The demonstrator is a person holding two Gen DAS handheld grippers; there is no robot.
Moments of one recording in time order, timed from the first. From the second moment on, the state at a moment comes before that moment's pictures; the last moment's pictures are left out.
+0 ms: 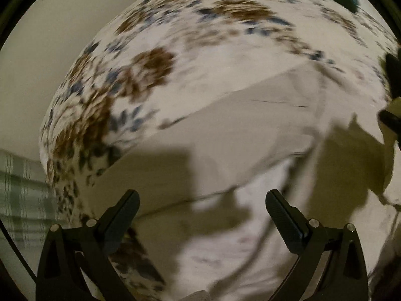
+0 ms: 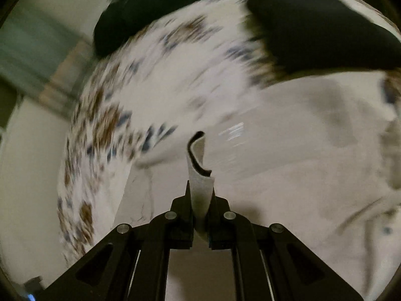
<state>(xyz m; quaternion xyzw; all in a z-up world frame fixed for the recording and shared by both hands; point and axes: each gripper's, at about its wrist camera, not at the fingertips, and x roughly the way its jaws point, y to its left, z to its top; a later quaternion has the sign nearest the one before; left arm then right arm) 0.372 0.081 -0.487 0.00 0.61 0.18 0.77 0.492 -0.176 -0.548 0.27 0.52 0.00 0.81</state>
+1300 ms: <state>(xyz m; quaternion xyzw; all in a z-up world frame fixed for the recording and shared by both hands) 0.239 0.295 -0.583 -0.58 0.41 0.36 0.61 0.487 -0.154 -0.553 0.21 0.60 0.03 0.77</state>
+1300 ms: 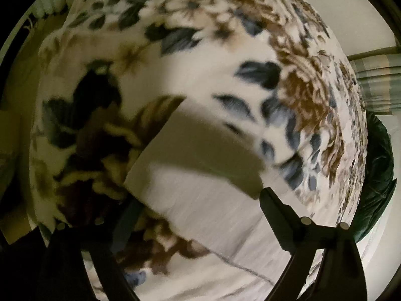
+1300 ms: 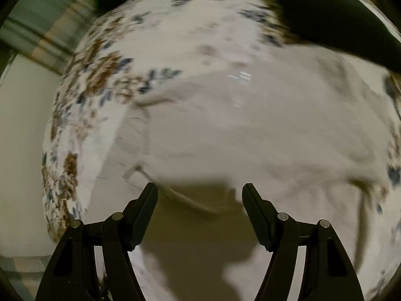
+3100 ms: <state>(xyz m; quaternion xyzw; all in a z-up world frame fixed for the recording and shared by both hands) 0.340 0.187 -0.393 -0.35 0.31 0.20 0.86 0.420 -0.234 -0.565 0.15 0.63 -0.07 0.76</state>
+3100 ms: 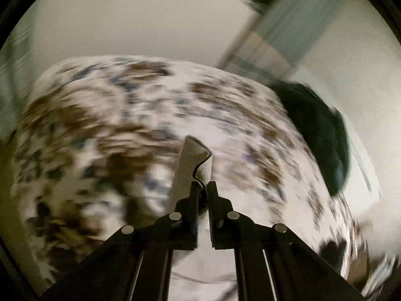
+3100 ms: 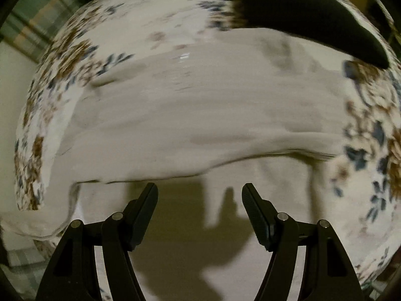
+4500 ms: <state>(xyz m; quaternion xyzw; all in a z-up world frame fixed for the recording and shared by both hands) 0.455 -0.073 -0.466 -0.05 0.54 0.03 0.84 0.406 -0.470 -0.554 0.37 0.56 -0.03 0.74</state>
